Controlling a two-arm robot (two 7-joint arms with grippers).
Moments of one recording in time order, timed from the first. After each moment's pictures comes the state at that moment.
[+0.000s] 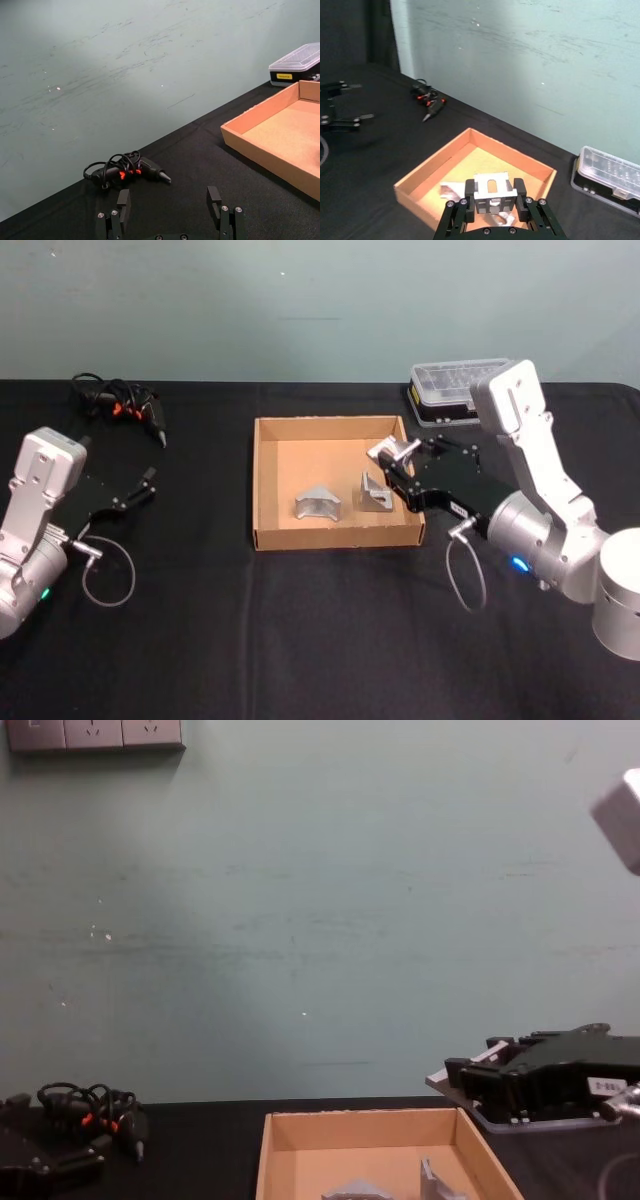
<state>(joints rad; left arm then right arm) -0.20 0.60 0.45 -1.41 -0.25 -0.12 0.03 0.15 0.37 -0.31 -1.77 0.15 0.36 0.27</state>
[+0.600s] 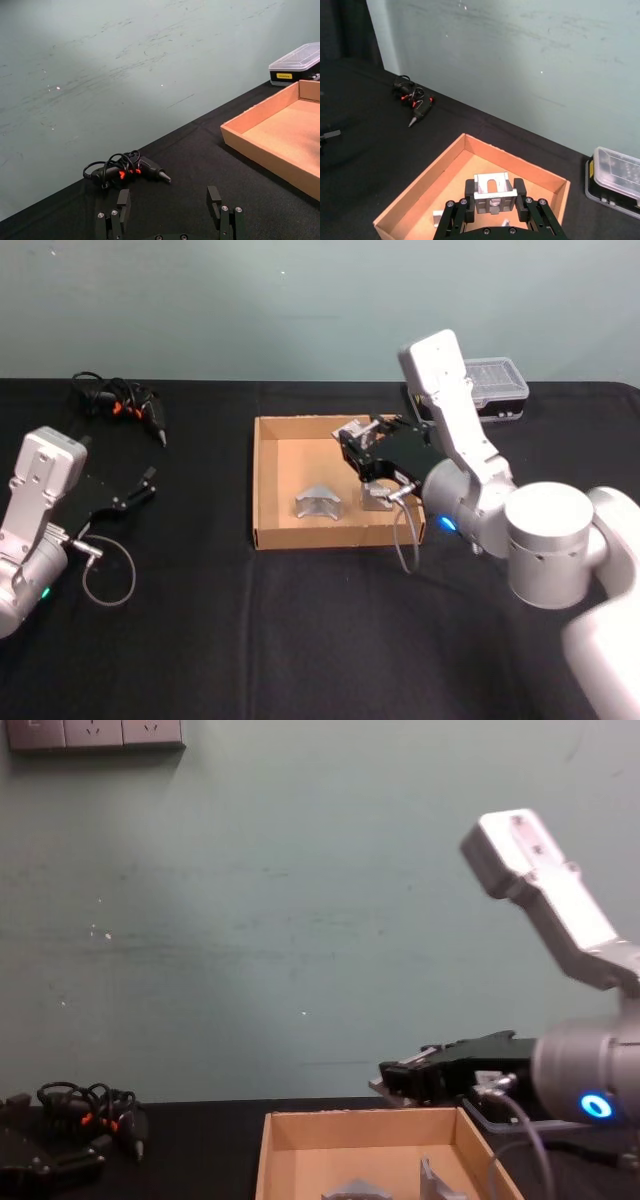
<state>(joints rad) -0.20 0.60 0.45 -1.41 -0.25 -0.12 0.03 0.31 0.19 -0.37 -1.56 0.06 0.42 0.21</state>
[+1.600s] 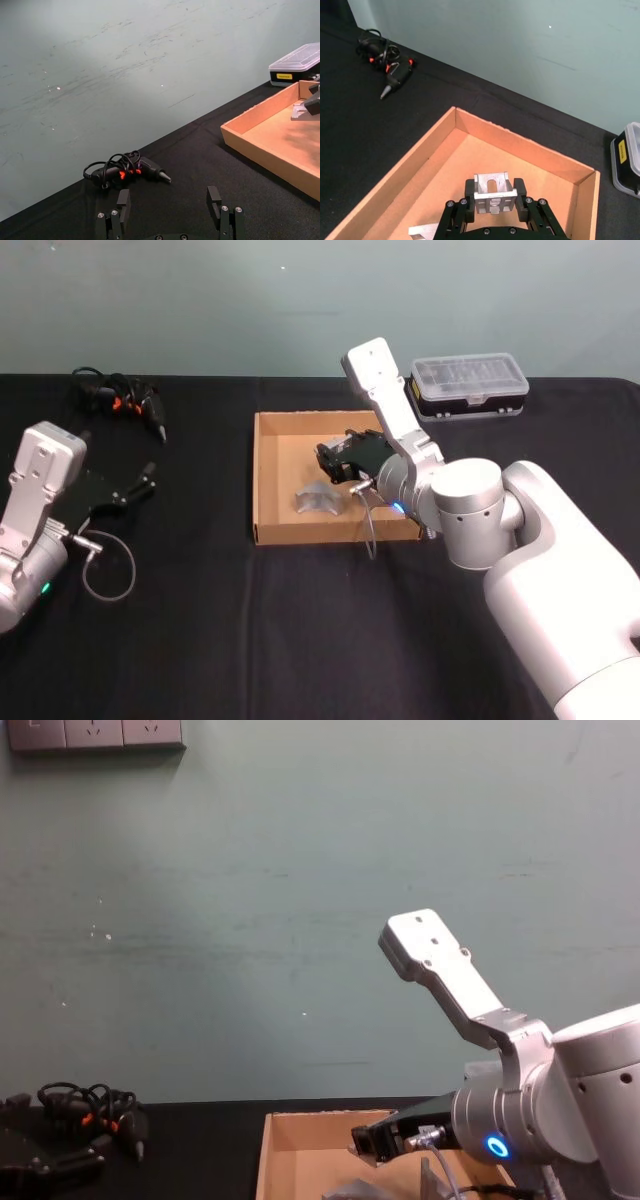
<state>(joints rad) -0.20 0.60 0.45 -1.41 -0.25 -0.12 0.03 0.50 0.03 -0.38 -1.15 -0.04 0.42 0.19</state>
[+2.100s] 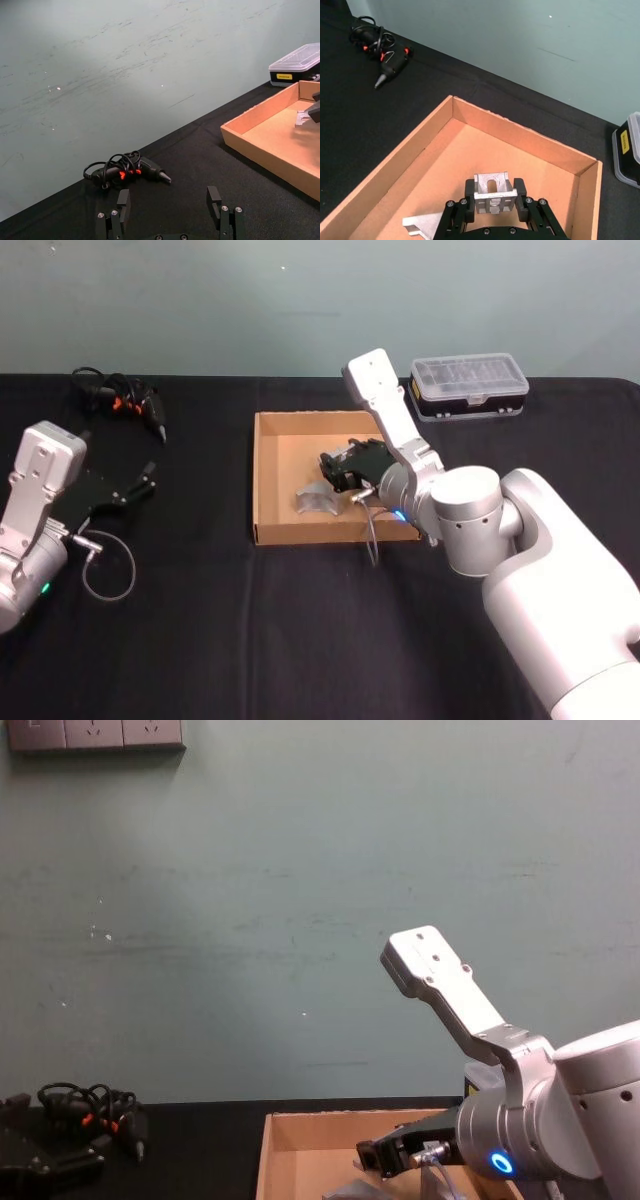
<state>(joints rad) -0.20 0.60 0.45 -1.41 -0.25 -0.12 0.03 0.50 0.02 -0.36 -1.12 -0.08 0.41 0.20</state>
